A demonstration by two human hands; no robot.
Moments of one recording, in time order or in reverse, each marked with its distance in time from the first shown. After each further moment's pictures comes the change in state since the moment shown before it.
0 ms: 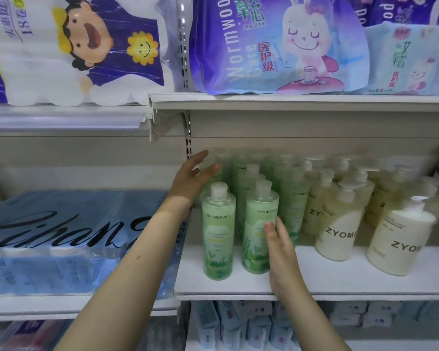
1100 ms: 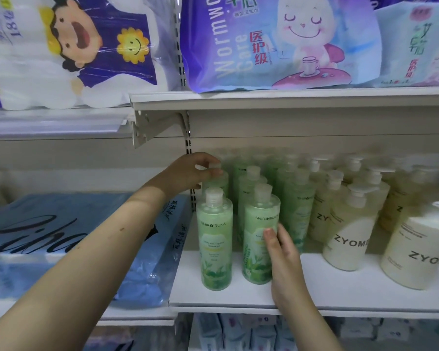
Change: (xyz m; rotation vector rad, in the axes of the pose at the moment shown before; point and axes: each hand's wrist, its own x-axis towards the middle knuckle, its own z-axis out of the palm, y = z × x) left_hand 0.038 0.019 -0.017 0.402 -0.354 0.028; right_hand 0.005 0.002 -0.004 0.088 0.026 0.030
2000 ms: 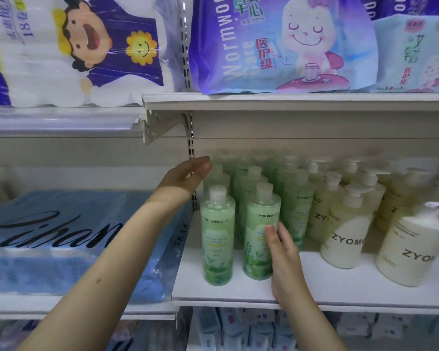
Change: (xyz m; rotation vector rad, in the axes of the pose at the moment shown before) left_hand -0.055 0.007 0.015 -0.217 0.257 -0.039; right_hand 0.001 0.002 -0.001 -0.008 -0.018 -0.014
